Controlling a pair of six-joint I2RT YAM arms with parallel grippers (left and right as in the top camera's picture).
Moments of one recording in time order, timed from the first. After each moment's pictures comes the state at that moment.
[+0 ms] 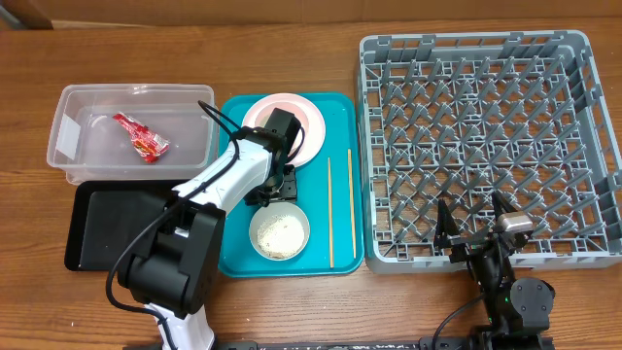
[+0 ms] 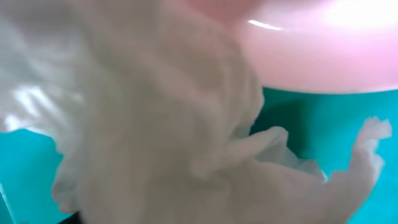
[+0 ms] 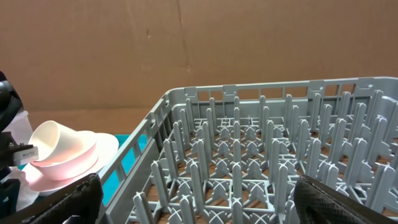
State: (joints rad) left arm -0.39 1.92 1.23 -0.83 -0.04 -0.50; right arm 0.03 0.01 0.02 -0.02 -0.15 0.11
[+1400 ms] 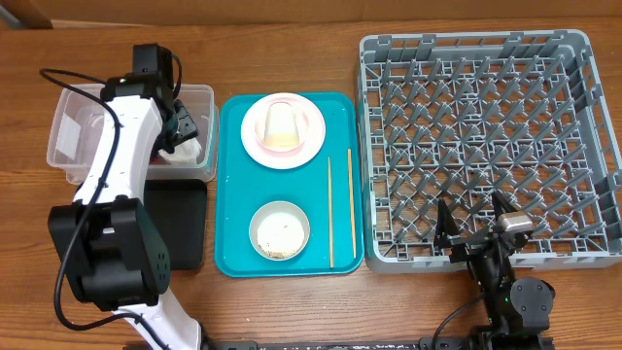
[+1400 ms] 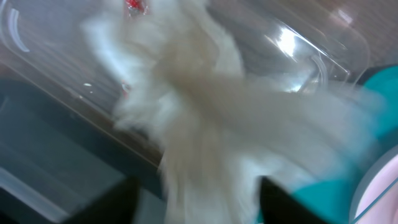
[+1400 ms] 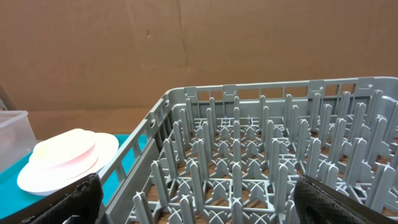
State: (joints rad) left arm 0.09 1.91 1.57 -1.00 -0.21 -0.49; right arm 0.03 0.01 0.02 -0.02 -0.15 0.11
